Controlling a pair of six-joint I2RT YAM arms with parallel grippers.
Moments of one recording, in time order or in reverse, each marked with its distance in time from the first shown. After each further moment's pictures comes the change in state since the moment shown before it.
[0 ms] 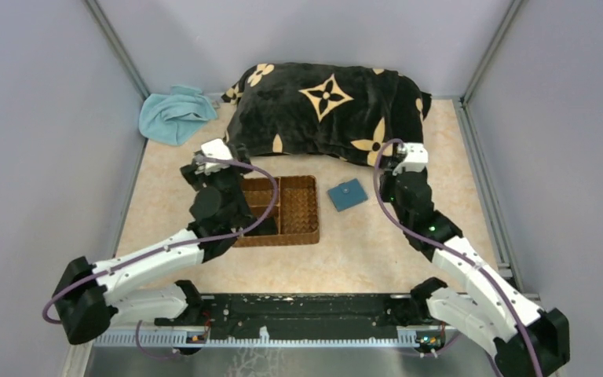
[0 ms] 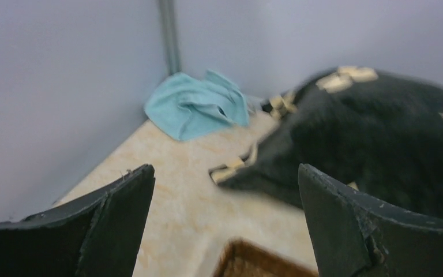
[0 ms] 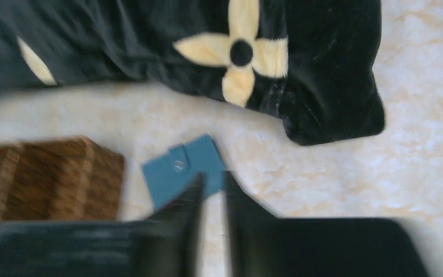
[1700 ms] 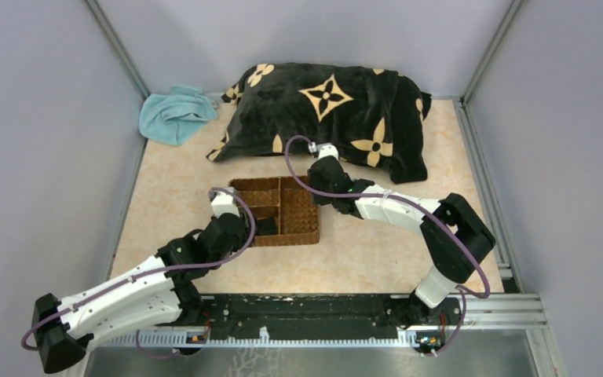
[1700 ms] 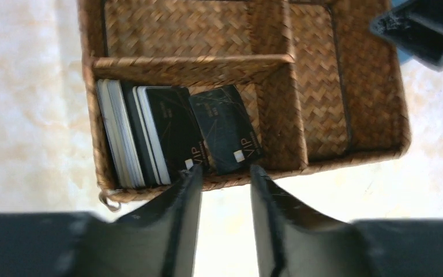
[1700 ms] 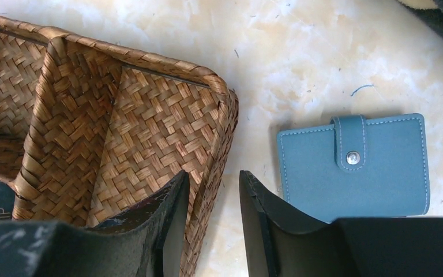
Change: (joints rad) left arm -0.094 -0.376 -0.113 -1.481 0.789 -1.155; right arm 0.282 0.738 0.376 0.010 -0.108 0.107
